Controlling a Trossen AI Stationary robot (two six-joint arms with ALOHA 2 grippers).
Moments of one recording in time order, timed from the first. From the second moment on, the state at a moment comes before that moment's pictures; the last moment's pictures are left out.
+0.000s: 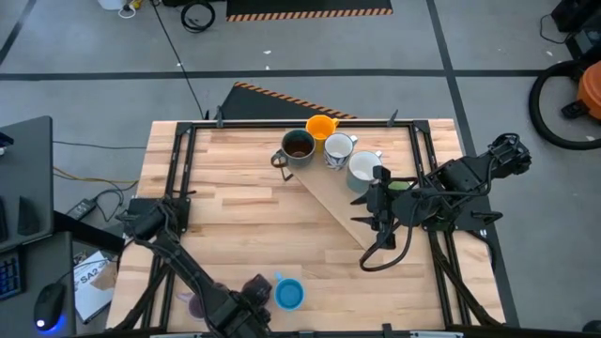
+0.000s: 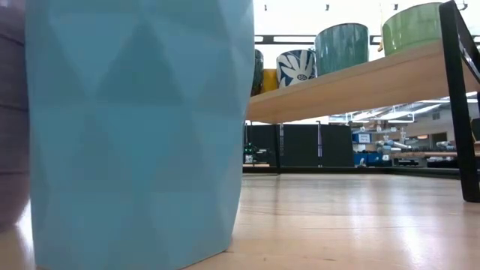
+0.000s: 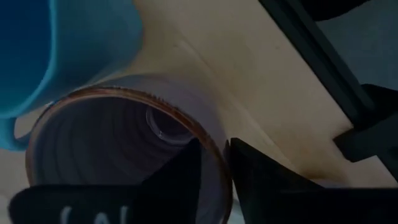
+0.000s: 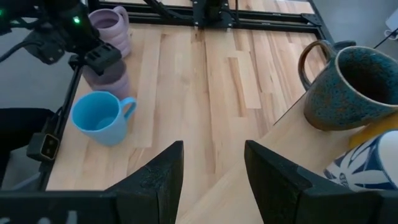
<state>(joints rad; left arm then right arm) -0.81 2.07 1.73 -1.12 -0.14 -0.05 0.50 1.35 1.60 -1.03 0.45 0.31</state>
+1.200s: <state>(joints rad) -0.26 1.75 1.73 -0.97 -0.18 0.09 0.59 1.33 1.60 -1.16 0.53 0.49</state>
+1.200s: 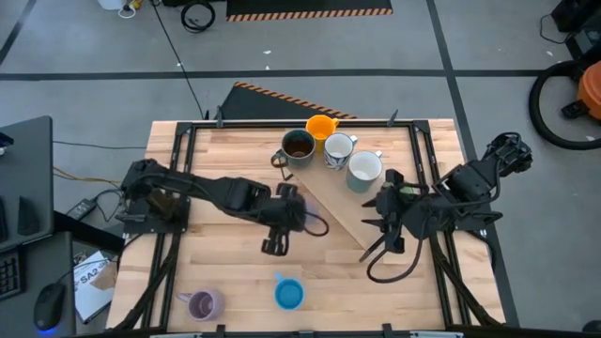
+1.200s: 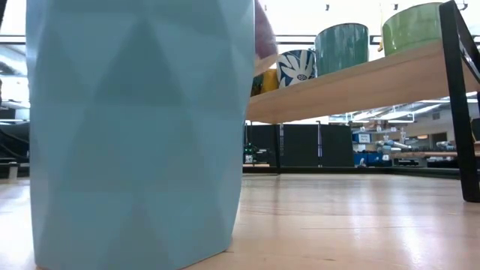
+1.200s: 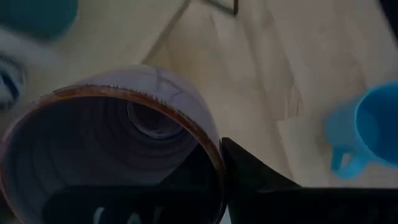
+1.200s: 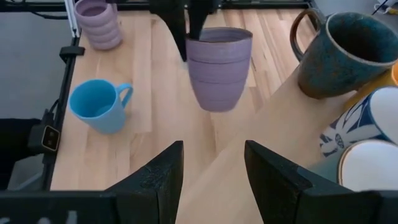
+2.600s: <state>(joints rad) -0.08 1.90 1.88 -1.05 -0.32 0.54 0.65 1.28 1.60 -1.20 0.63 0.64</state>
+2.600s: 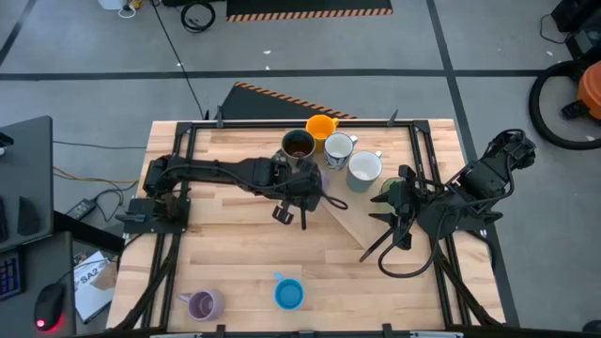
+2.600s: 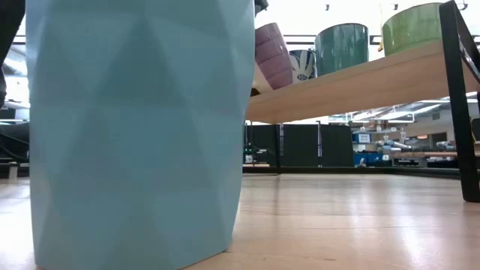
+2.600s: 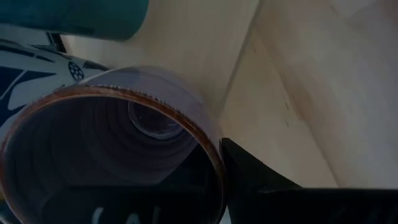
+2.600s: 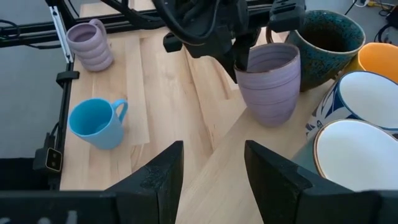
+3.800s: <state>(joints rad) -0.06 1.90 1.88 -0.92 -0.31 0.50 0.65 1.28 1.60 -1.19 0.64 0.61</state>
